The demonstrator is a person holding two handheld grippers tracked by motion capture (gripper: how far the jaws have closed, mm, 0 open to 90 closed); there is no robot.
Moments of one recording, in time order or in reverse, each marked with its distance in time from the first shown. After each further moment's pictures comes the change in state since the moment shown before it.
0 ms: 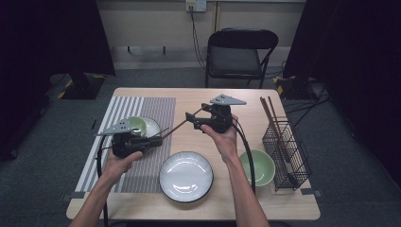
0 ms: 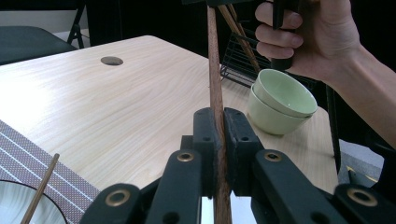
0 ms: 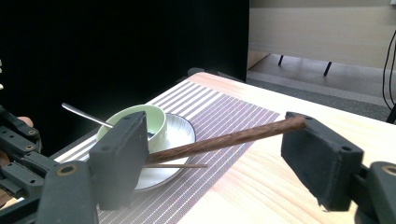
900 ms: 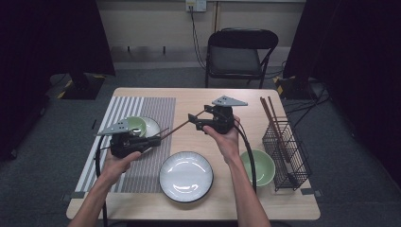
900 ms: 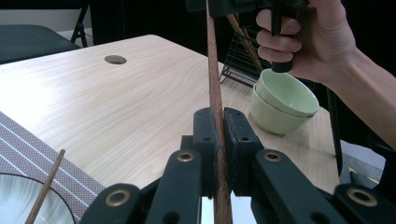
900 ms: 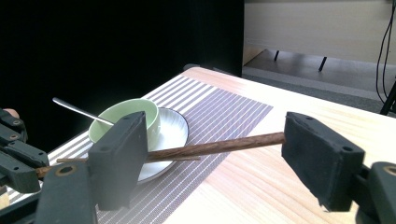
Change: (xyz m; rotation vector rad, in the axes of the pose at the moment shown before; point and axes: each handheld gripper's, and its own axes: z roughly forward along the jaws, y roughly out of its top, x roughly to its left) left arm 0.001 0.000 -0.005 0.004 0.013 0.000; right arm -0.007 -0.006 -0.001 0.016 -0.019 0.004
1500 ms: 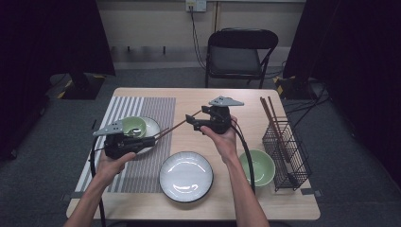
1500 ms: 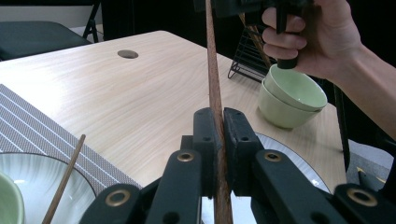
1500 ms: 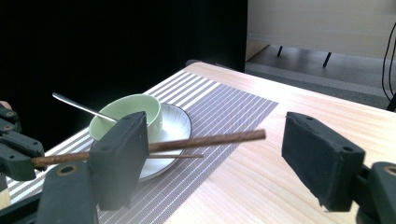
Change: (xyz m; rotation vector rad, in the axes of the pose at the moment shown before) left arm 0.003 -0.006 -0.014 0.015 0.032 -0.007; right arm 0.002 -0.002 0.008 0.018 0.011 0.000
